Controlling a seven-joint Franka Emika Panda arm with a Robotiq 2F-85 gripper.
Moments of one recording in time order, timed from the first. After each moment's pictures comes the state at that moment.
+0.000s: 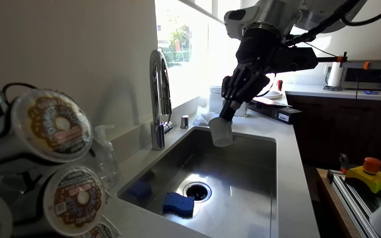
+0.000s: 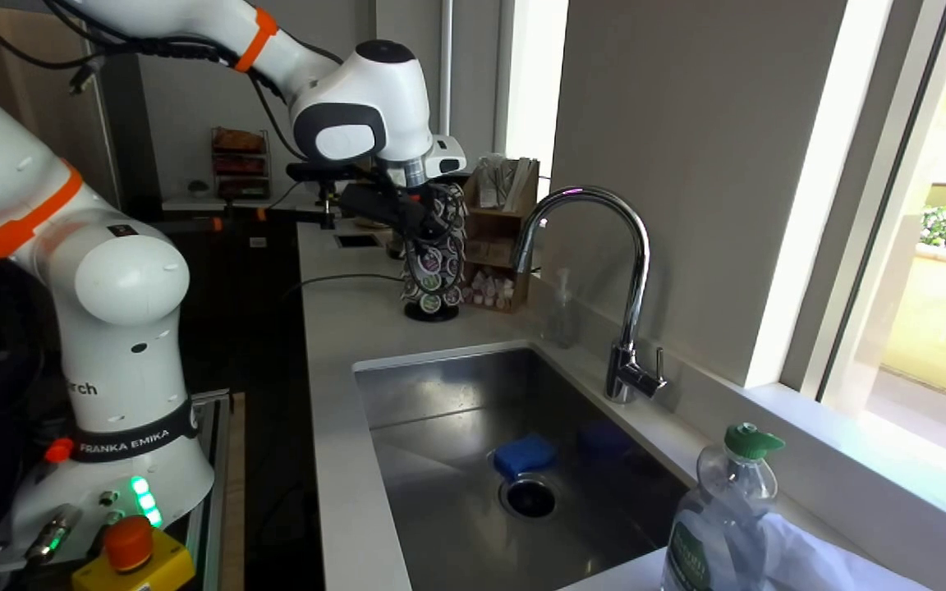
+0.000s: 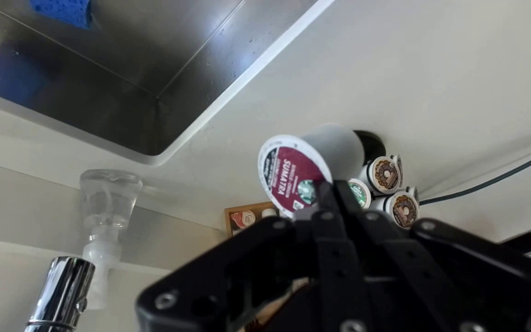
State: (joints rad) arm 0.46 -0.66 -0.34 -2.75 0.33 2.50 -0.77
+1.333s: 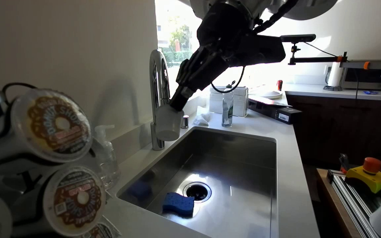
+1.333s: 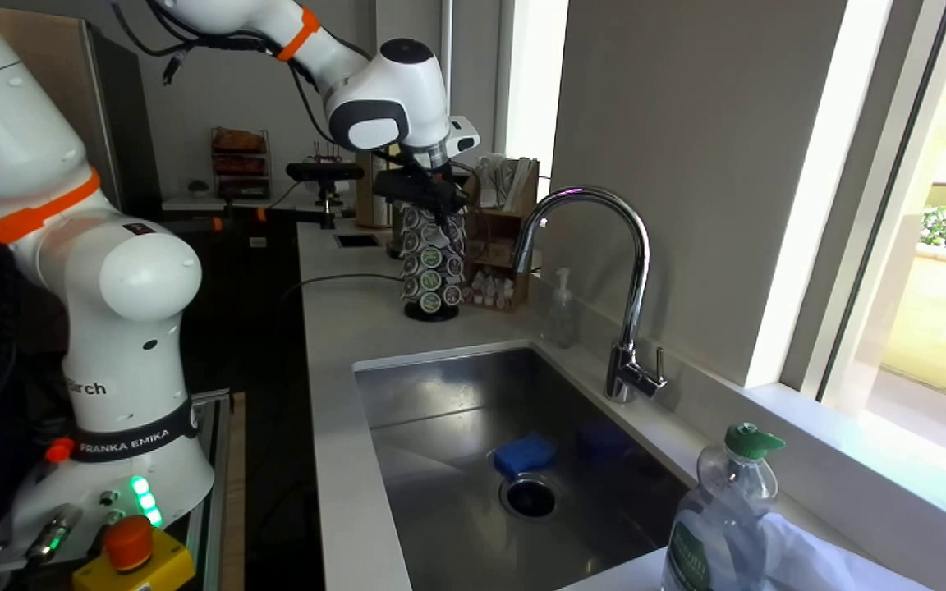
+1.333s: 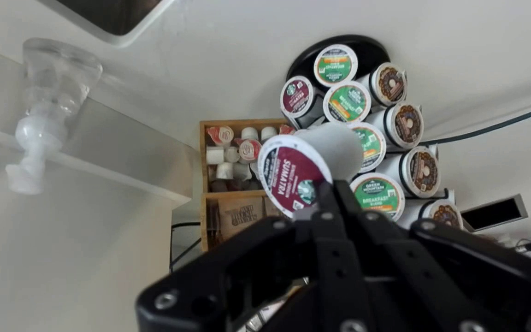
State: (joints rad) arm 0.61 -0.44 -0.30 -2.56 0.55 2.64 -0.93
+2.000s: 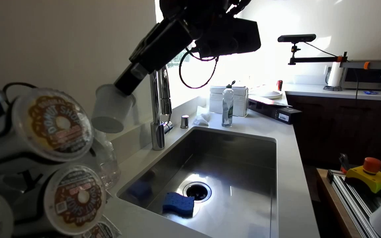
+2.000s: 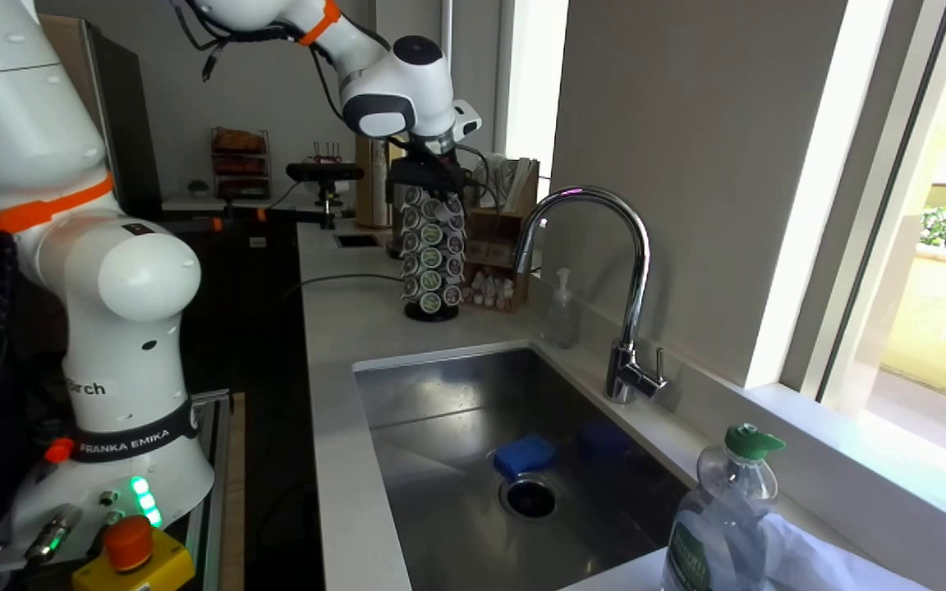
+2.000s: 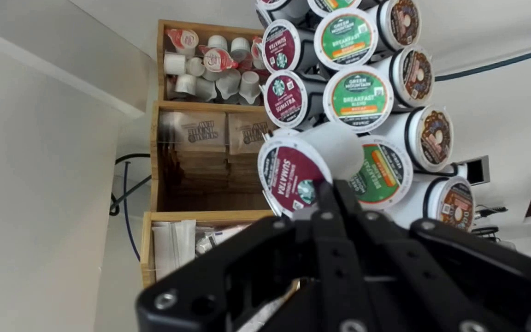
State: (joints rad) arm 0.59 -0.30 -0.19 -2.38 0.82 2.65 -1.15
